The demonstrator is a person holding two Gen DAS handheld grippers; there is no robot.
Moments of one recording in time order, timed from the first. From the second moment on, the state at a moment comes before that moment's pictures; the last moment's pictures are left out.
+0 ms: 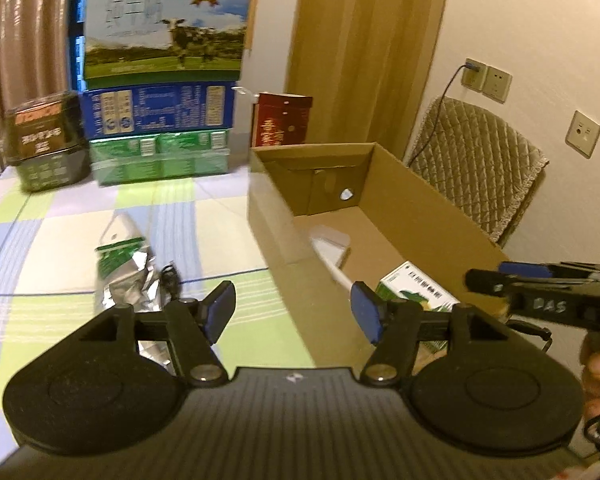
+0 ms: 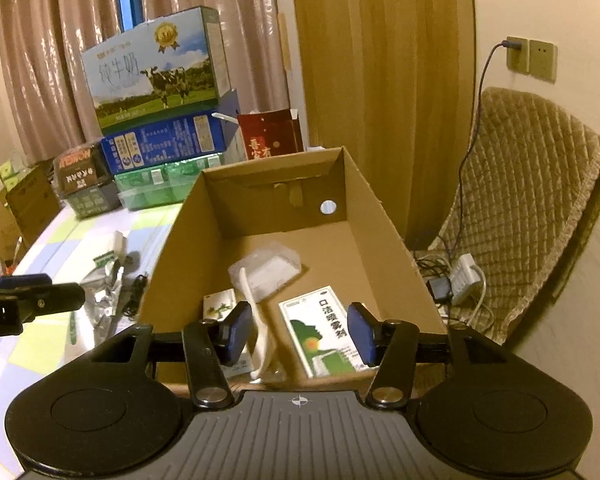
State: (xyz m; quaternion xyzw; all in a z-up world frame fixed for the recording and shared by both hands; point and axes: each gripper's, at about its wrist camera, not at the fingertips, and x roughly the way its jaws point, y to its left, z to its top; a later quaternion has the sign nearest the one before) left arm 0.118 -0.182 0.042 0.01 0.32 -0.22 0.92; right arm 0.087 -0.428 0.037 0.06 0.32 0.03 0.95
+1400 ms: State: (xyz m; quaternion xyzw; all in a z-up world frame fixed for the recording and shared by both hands) left arm 0.033 0.006 0.038 -0.03 0.34 -0.04 0.94; right arm 0.009 -0.269 0.036 0.00 0.32 0.19 0.93
